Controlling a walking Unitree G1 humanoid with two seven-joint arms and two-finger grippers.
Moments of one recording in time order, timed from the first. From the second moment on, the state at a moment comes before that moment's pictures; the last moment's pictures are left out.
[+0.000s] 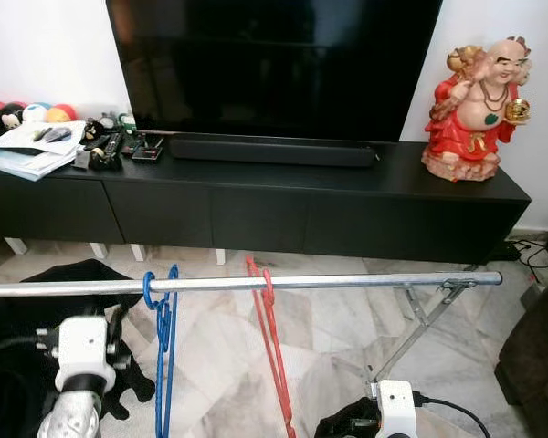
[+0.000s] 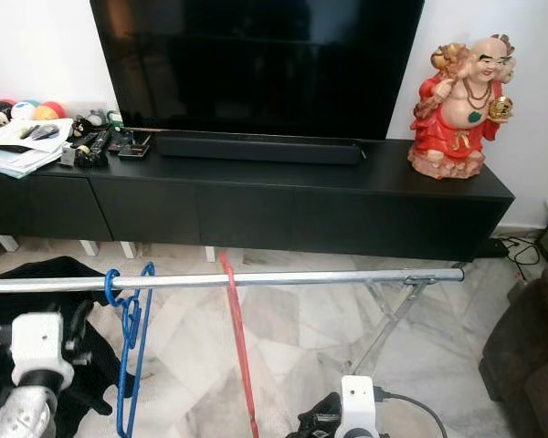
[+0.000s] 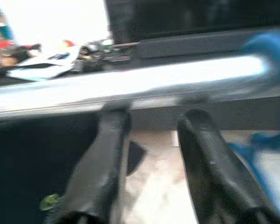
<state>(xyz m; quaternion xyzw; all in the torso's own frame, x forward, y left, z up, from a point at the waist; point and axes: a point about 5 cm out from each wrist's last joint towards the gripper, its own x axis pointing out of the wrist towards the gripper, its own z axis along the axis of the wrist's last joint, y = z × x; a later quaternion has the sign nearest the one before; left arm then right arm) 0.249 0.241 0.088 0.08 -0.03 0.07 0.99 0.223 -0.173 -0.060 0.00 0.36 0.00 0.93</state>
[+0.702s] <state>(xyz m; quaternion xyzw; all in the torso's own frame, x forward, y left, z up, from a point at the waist) 0.263 0.232 0.097 0.06 0.11 0.00 0.99 0.213 -0.173 -0.066 0.00 0.37 0.00 0.93</state>
